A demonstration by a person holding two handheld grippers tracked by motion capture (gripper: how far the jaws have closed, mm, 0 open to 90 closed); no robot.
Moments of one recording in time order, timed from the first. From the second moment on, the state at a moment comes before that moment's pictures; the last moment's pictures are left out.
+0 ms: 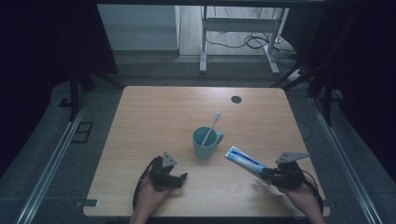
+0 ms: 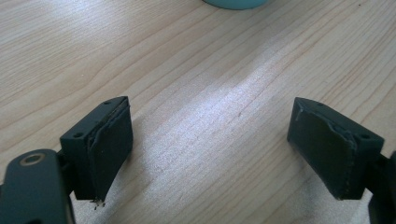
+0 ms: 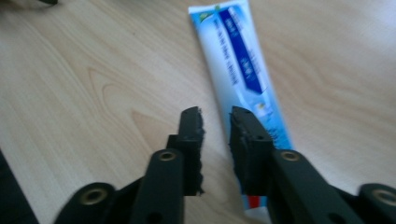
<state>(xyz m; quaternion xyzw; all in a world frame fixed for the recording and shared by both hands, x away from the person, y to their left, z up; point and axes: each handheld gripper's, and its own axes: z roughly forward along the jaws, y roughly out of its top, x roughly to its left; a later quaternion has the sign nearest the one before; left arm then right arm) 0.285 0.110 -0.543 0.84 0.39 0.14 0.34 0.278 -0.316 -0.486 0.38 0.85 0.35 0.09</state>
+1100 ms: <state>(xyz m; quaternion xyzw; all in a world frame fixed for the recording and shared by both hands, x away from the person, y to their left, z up) 0.285 0.110 -0.543 0.84 0.39 0.14 0.34 0.345 -0.252 -0.487 0.31 0.94 0.14 0.06</state>
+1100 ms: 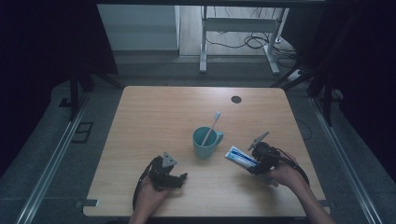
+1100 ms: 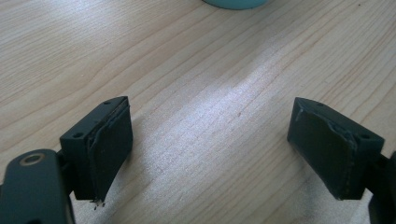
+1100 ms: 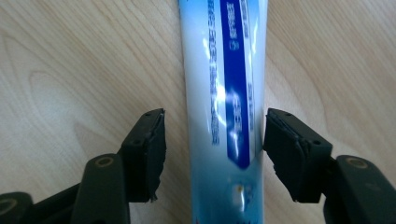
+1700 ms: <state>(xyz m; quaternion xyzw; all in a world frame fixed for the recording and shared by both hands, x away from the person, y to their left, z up) 0.285 0.110 -0.543 0.84 0.39 0.14 0.34 0.370 -0.228 -0.500 0.31 0.95 0.08 0.05</state>
